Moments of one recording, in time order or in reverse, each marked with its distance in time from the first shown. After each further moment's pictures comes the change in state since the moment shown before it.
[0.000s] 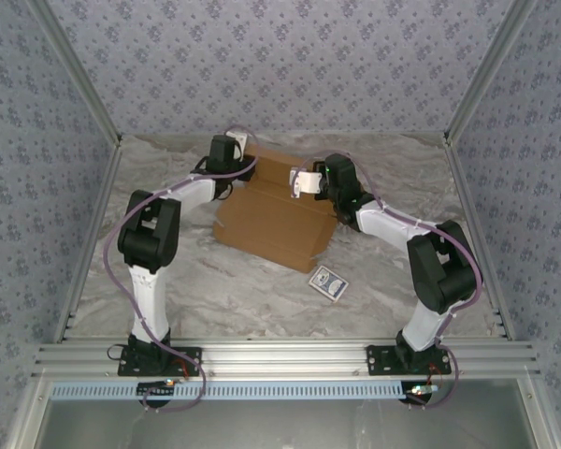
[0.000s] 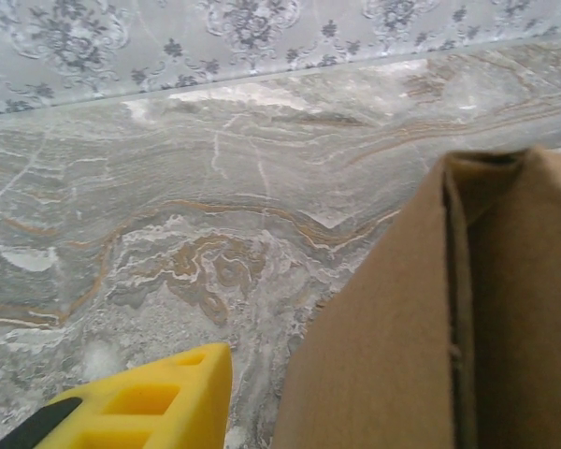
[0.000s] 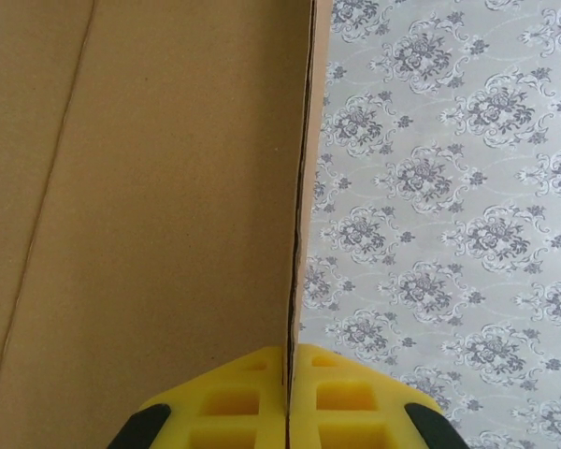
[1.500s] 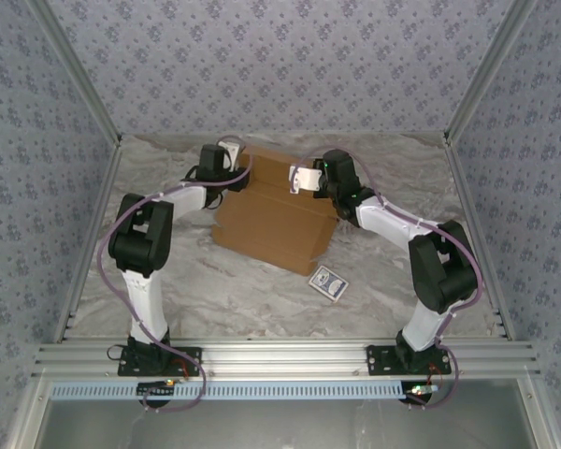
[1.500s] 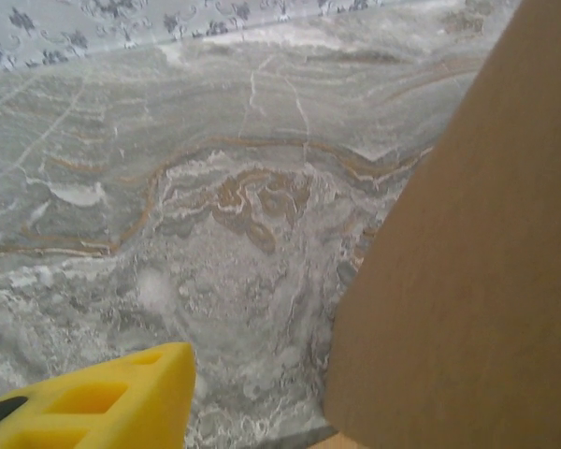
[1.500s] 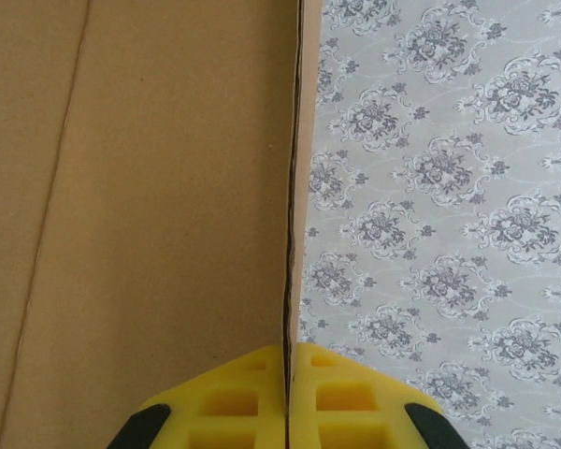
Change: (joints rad) left arm 0.049 -0.068 -0.166 0.046 0.089 0.083; right arm -0.003 0.003 0.058 -0.102 -0.003 0.061
